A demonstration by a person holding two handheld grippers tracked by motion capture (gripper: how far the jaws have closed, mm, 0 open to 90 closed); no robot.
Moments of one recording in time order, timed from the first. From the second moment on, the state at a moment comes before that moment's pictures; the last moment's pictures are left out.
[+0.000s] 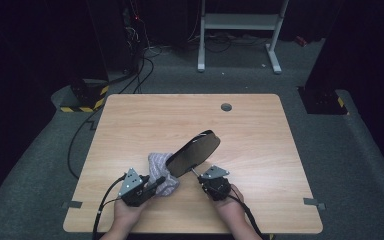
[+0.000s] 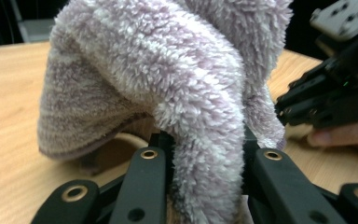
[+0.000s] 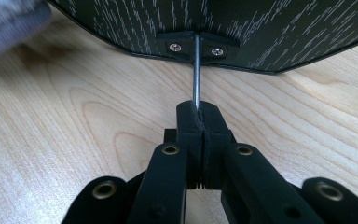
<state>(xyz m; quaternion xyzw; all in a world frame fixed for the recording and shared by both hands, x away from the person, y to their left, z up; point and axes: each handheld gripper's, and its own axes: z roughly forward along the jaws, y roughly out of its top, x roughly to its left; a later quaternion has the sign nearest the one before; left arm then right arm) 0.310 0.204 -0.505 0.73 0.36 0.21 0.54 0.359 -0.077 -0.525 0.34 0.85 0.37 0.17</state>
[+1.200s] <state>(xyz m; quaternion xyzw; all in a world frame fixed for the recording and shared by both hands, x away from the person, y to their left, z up) 0.341 0.192 -0.525 0.79 0.39 0.17 0.44 0.360 -0.077 -0.525 0.34 0.85 0.37 0.17</state>
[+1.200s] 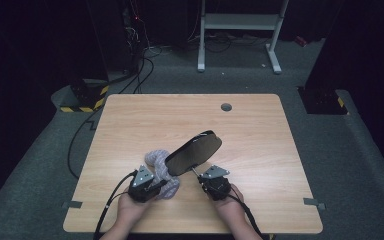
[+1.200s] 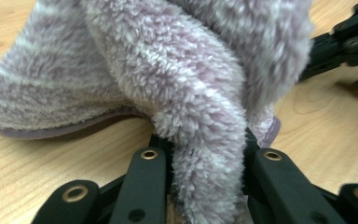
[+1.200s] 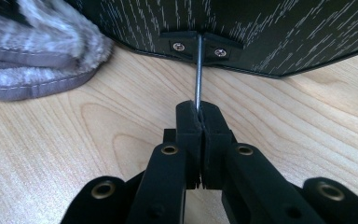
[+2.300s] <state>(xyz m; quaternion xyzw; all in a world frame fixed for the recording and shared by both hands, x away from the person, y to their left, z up) 0.331 0.200 -0.502 0.76 0.38 0.16 0.49 0.360 -0.077 -0.525 0.34 0.85 0.37 0.18</state>
